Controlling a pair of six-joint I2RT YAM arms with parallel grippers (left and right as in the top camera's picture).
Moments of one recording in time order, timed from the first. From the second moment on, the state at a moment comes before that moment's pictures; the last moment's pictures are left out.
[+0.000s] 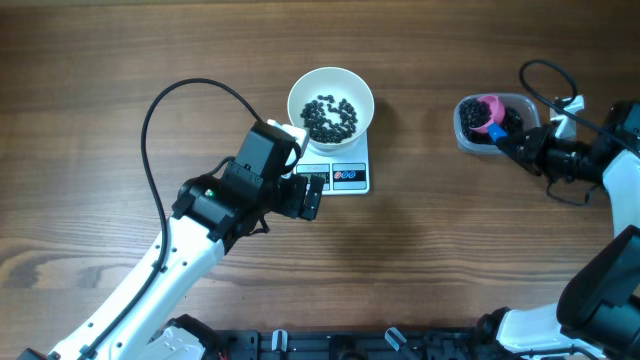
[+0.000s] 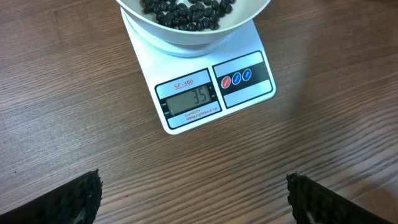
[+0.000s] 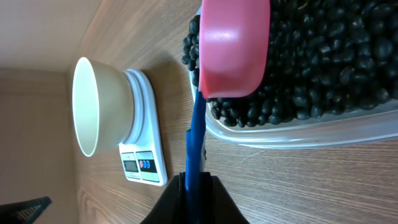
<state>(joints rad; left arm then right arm) -0.55 1.26 1.02 -0.78 0.02 -0.22 -0.50 1.65 1.10 -0.79 -0.86 -0.03</state>
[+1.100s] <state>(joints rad) -0.55 1.26 1.02 -0.78 0.02 -0.22 -0.65 1.65 1.10 -0.85 -1.04 -0.03</state>
